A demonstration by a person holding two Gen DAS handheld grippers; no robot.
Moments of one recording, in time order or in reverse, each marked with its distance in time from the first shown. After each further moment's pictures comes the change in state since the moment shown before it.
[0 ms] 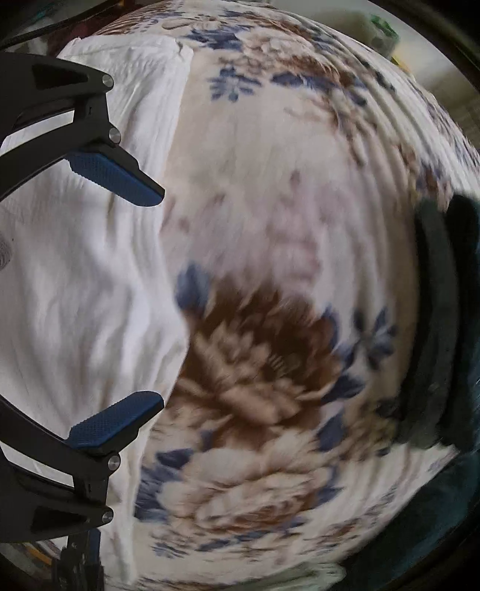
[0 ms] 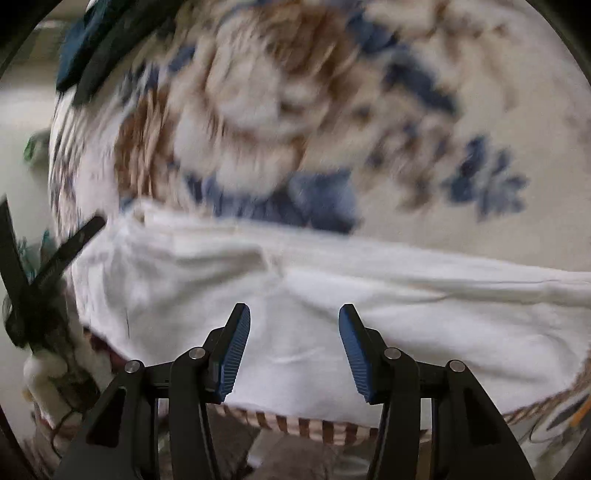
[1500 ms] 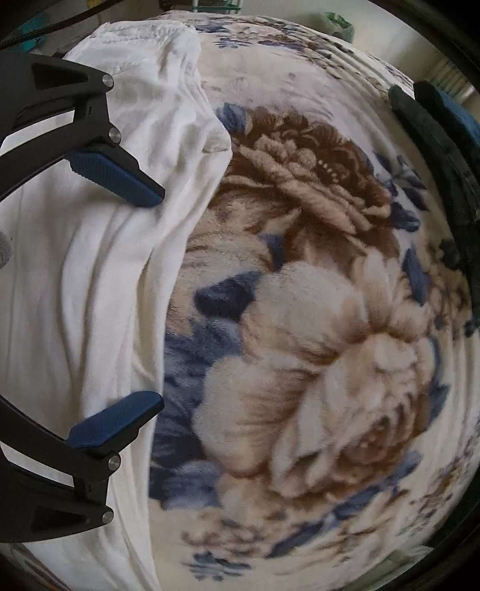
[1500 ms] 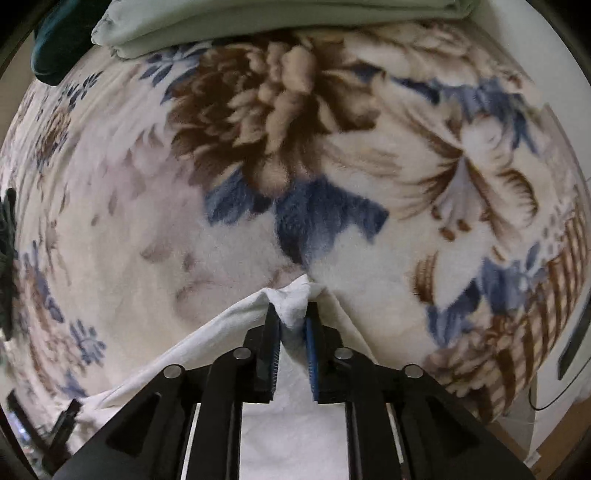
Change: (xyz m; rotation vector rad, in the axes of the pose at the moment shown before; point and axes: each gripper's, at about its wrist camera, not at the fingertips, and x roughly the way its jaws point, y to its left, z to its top) left arm 0.020 -0.148 -0.050 0.101 0.016 0.106; right arm -0.107 -0.307 -0.082 0.614 -0.432 -0.125
